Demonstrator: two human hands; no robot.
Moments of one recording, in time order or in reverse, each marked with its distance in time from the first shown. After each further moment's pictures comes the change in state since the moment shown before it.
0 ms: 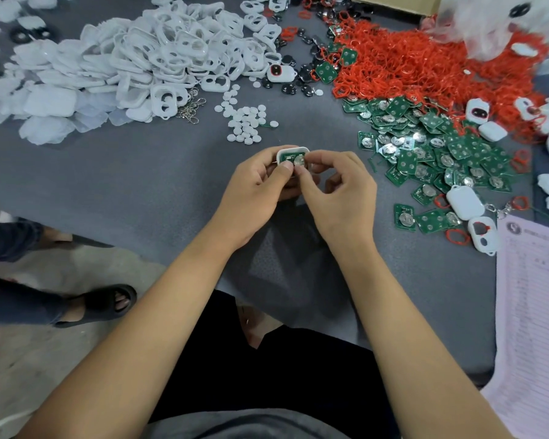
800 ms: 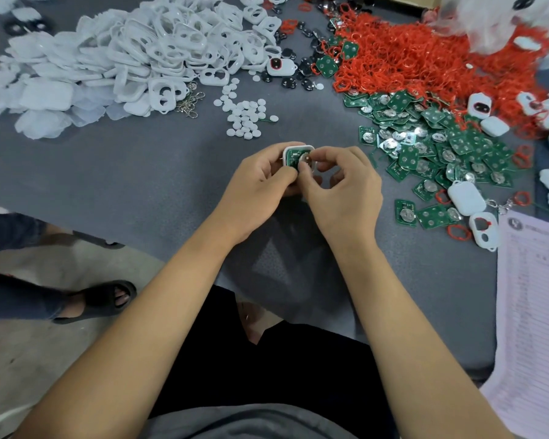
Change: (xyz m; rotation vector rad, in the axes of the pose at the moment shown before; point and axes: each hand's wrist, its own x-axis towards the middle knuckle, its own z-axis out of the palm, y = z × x) left_hand 0.000 0.002 0.000 0.063 -0.057 0.010; right_hand -0.002 0.000 0.001 -0.147 0.064 0.006
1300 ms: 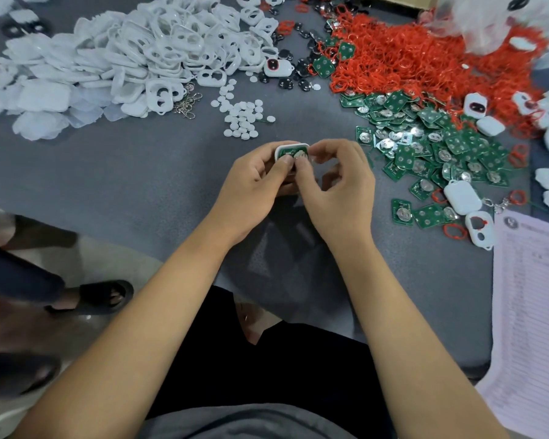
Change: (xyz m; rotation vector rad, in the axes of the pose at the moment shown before) left_hand -0.002 -0.001 0.000 -0.005 0.030 0.025; right_hand -0.001 0.002 -0.001 0.187 -0.024 -0.075
